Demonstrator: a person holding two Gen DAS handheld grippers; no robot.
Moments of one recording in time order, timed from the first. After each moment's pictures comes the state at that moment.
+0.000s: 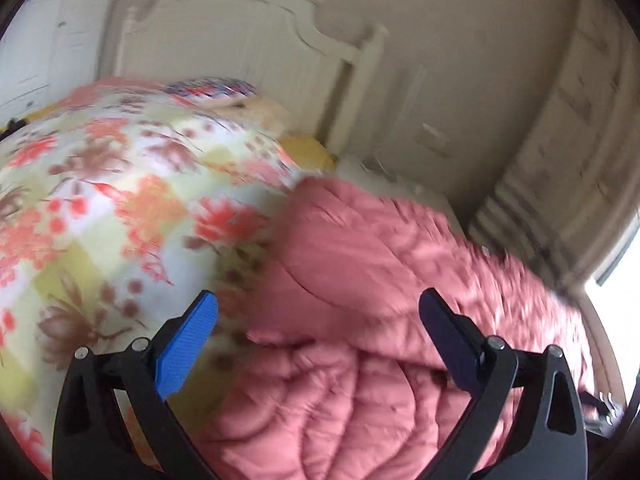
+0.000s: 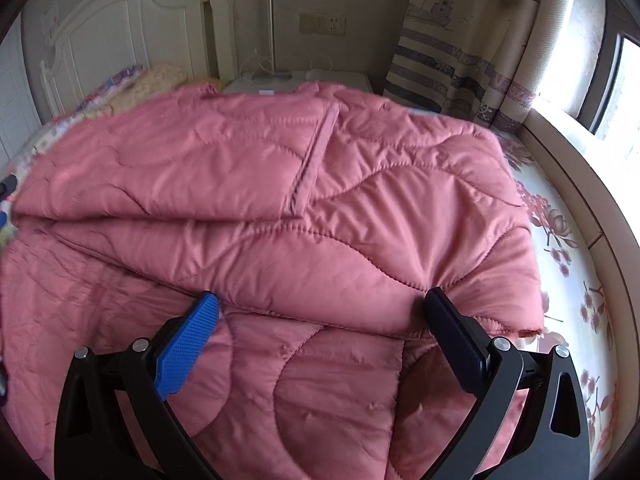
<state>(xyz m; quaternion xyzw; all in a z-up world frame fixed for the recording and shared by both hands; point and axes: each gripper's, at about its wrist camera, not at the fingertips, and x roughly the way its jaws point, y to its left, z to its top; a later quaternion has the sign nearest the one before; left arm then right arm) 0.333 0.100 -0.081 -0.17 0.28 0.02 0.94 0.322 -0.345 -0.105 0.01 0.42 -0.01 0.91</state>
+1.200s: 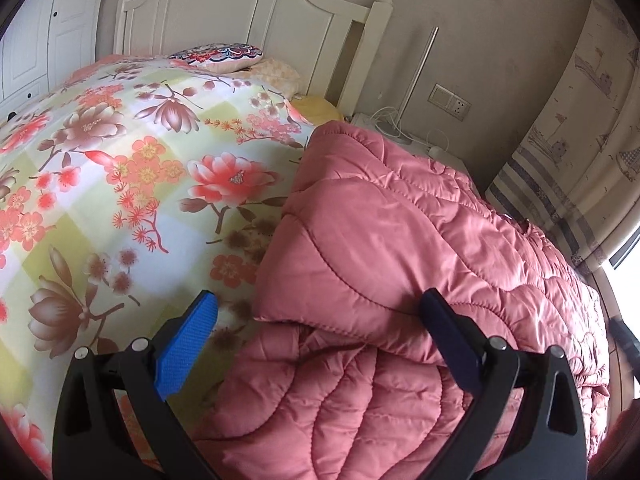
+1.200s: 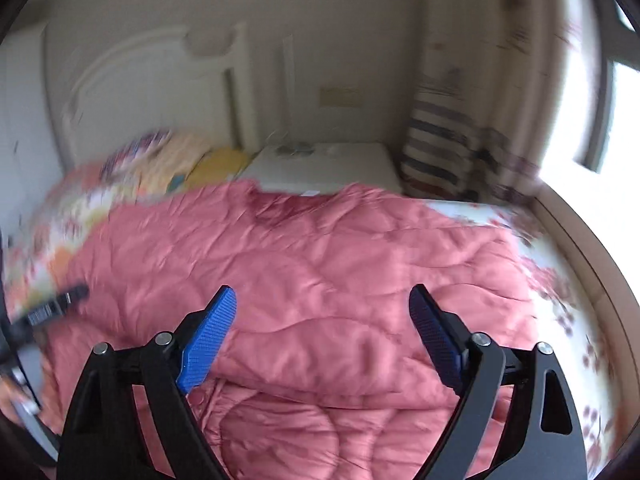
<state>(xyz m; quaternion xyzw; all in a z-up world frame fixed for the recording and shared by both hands) 0.351 0.091 -0.106 -0.15 0.36 0.01 0.92 0.349 -0.286 -0.051 0.00 0.33 0.02 0.94</state>
